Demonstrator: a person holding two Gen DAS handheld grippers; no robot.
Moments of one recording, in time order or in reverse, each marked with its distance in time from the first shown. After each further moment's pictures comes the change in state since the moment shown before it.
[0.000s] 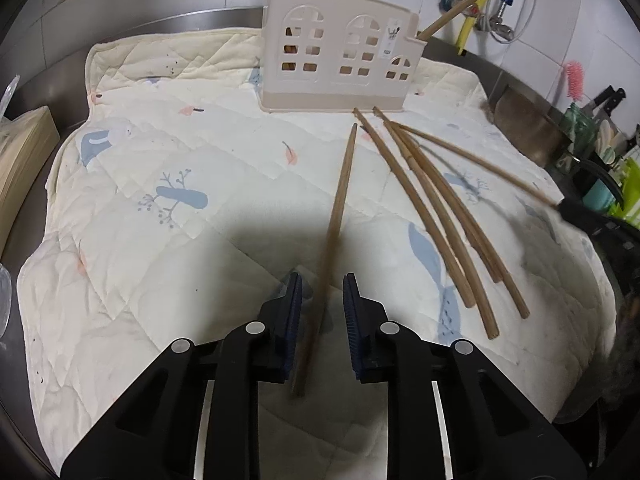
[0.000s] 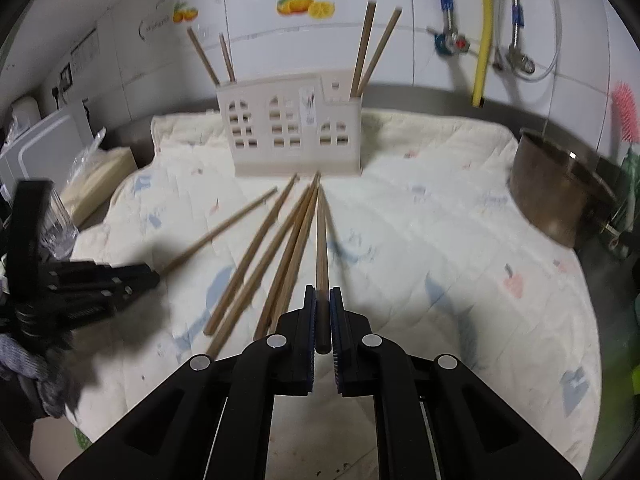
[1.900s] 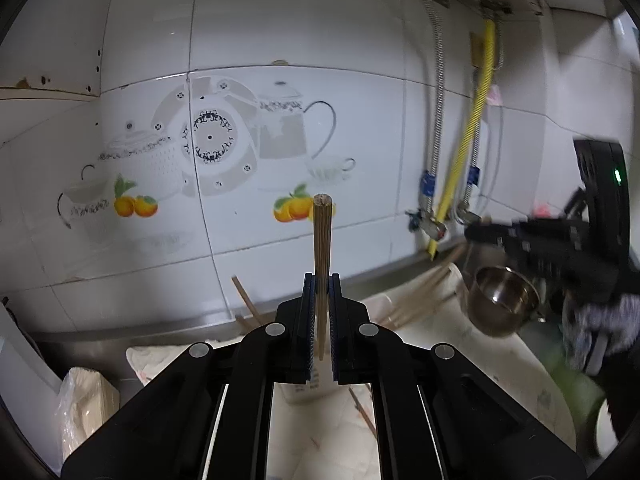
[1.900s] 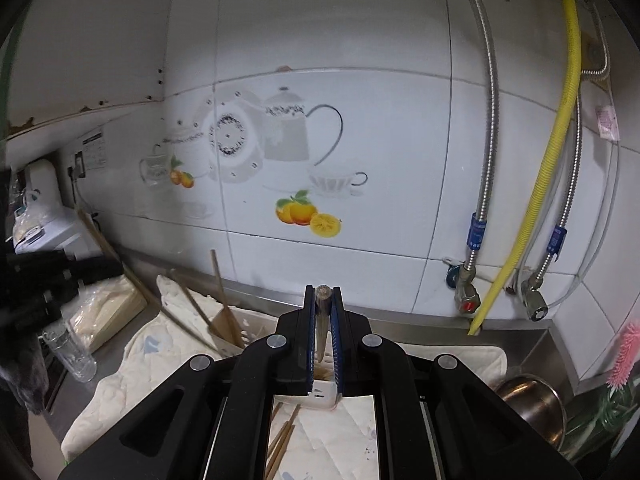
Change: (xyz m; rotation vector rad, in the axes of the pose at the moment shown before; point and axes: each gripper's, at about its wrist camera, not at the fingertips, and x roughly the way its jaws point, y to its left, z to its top) left arm -0.161 -0.040 0.244 0.184 -0.457 0.017; right arm -0.030 -0.027 0.270 -0.123 -0.217 0.064
